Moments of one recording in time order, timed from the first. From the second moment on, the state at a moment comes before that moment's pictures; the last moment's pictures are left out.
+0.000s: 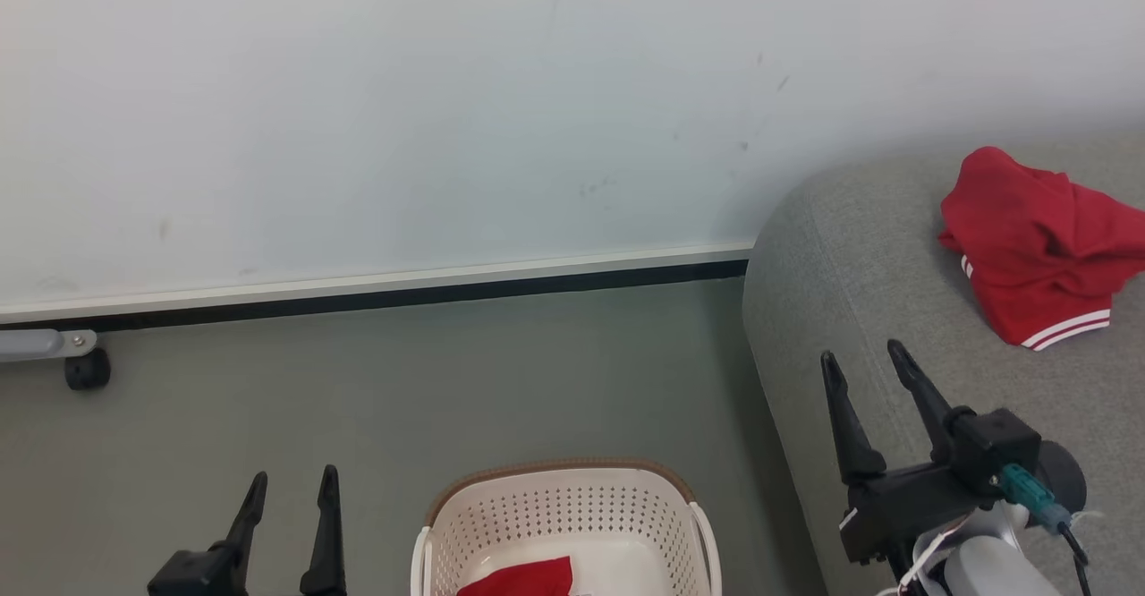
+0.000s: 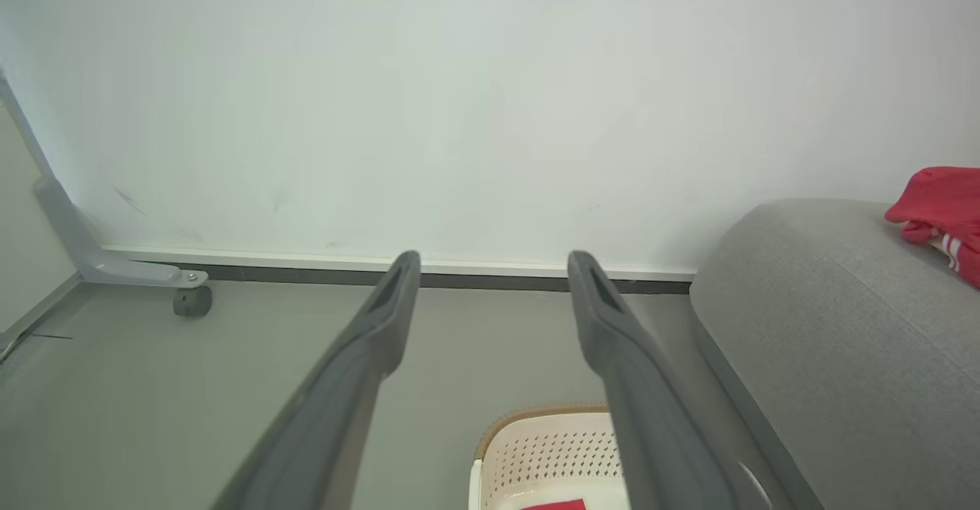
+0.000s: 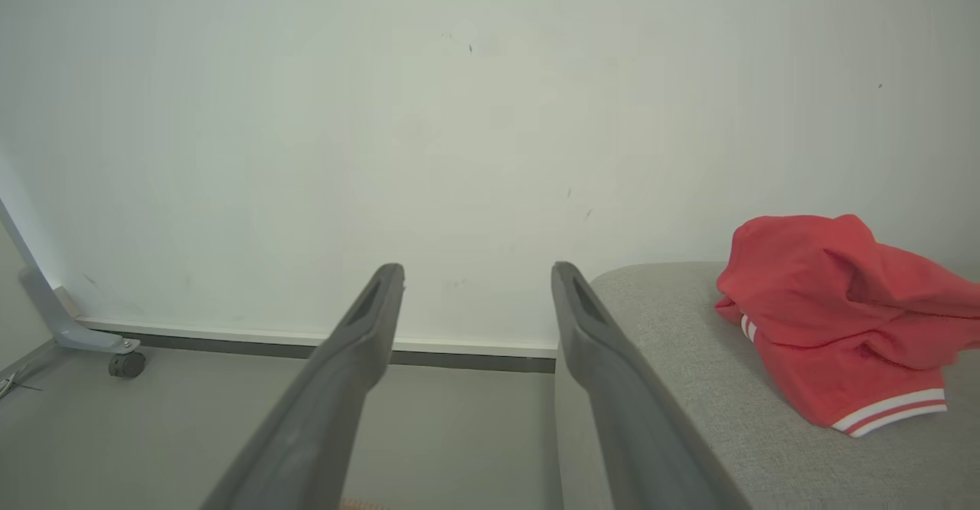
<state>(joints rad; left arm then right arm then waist) -0.01 0.23 -0.26 0.23 -0.50 0.12 -0.25 -0.28 -0.24 0.39 0.34 0.36 -0.08 -0.25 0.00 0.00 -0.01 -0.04</state>
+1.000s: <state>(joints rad) 0.10 0.17 -0.17 0.11 -0.40 0.12 -0.25 -0.09 -0.22 0.33 0.19 0.37 -0.11 -0.25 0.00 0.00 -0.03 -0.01</state>
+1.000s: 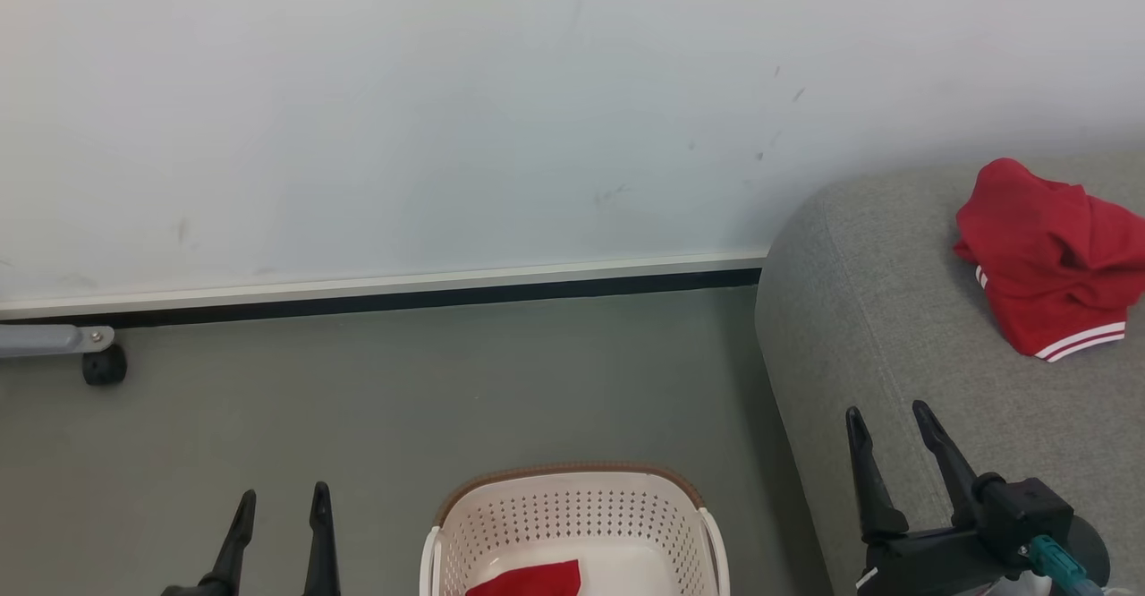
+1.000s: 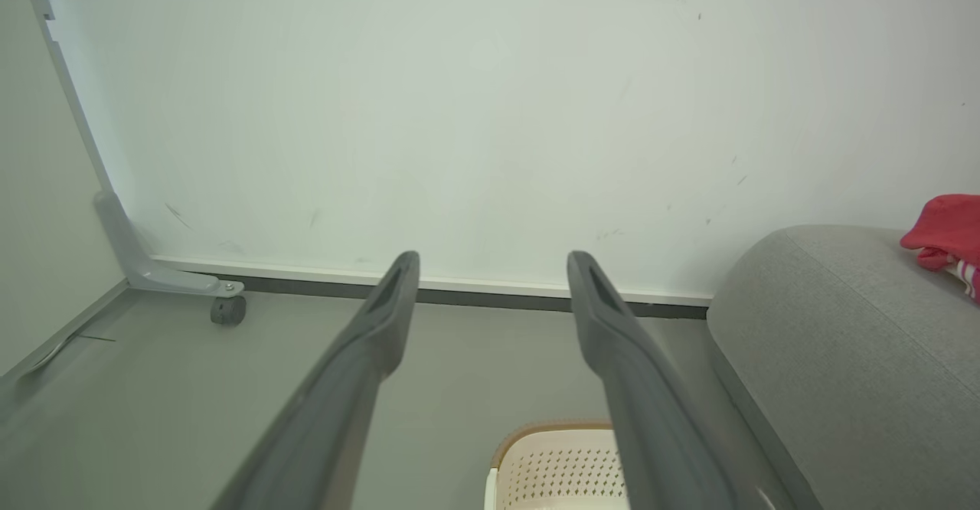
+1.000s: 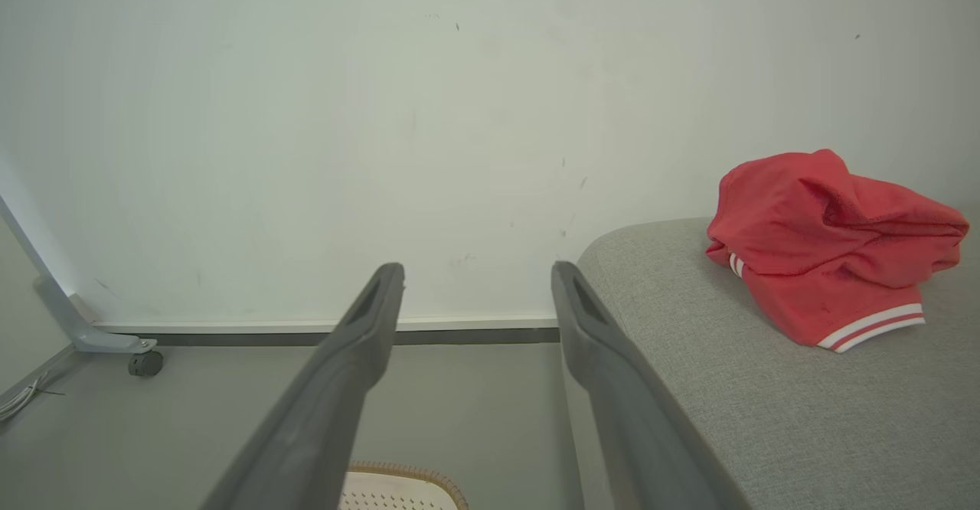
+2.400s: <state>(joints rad) -0.07 0.15 -0.27 0.18 -0.30 0.08 -0.23 -0.18 -0.26 0.22 0.08 0.35 -0.11 -0.25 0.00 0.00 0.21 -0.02</state>
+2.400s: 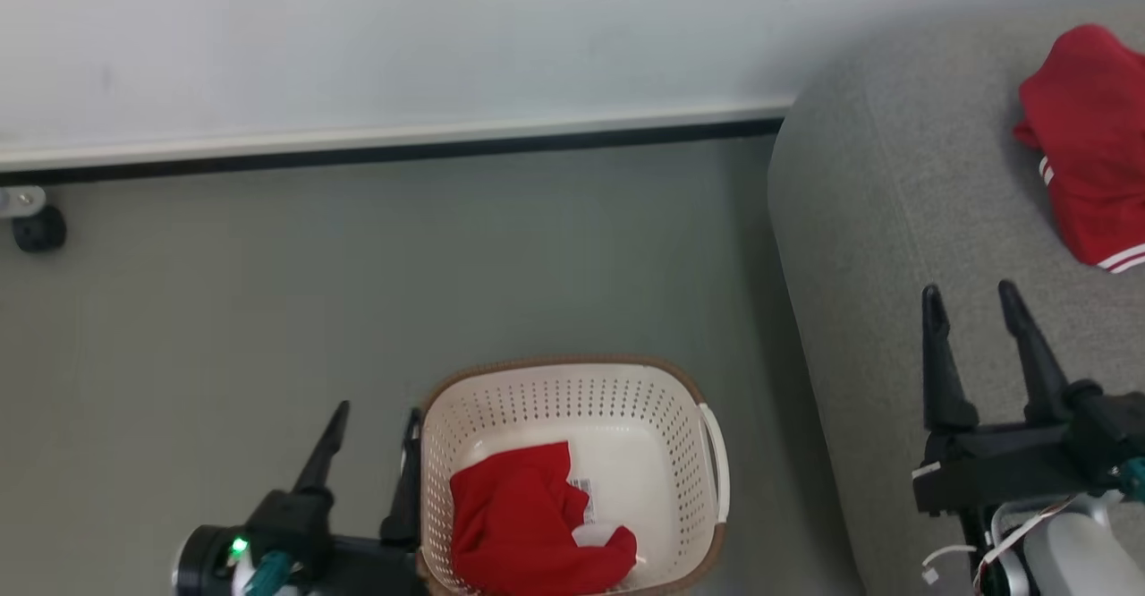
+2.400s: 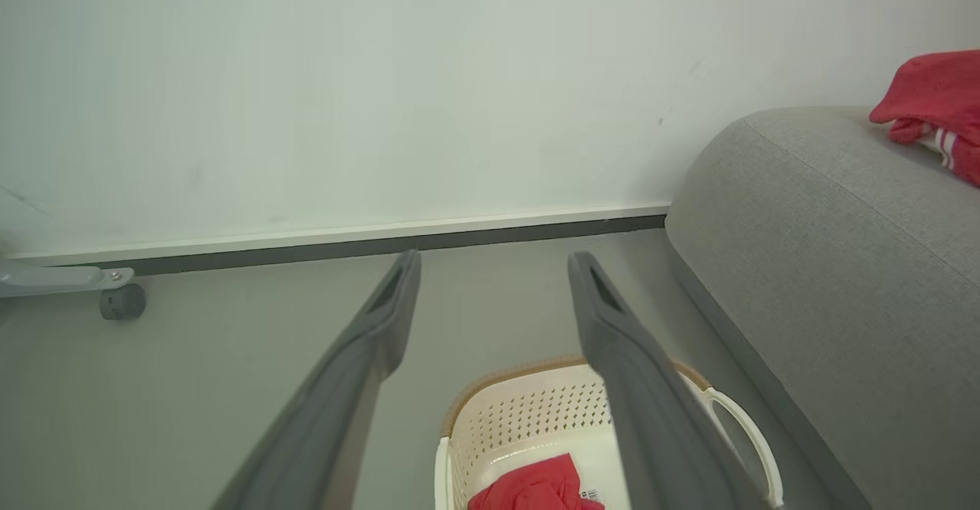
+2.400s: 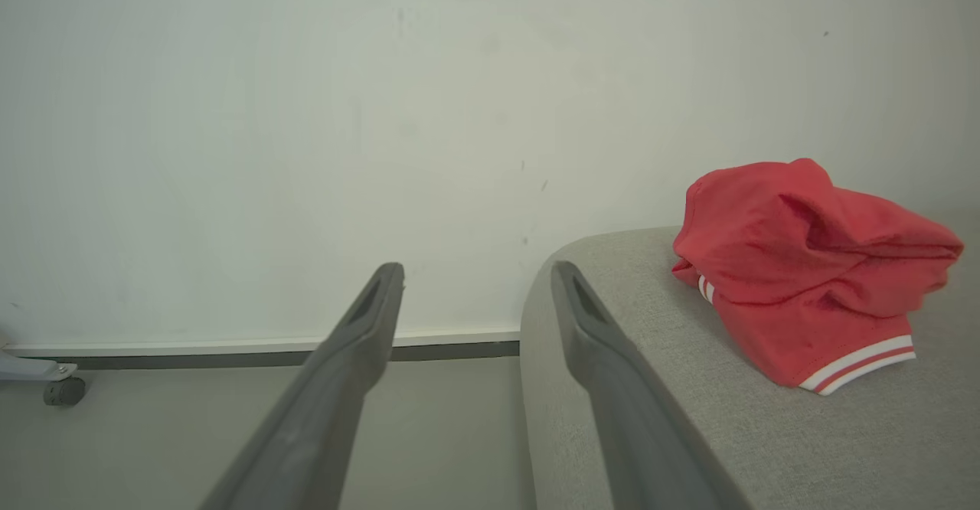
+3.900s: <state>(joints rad) -0.70 0.09 -0.49 0.77 -0.09 -0.02 0.00 -0.65 -0.27 0.24 -0.25 0.21 -0.12 -0.26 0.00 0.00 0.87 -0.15</state>
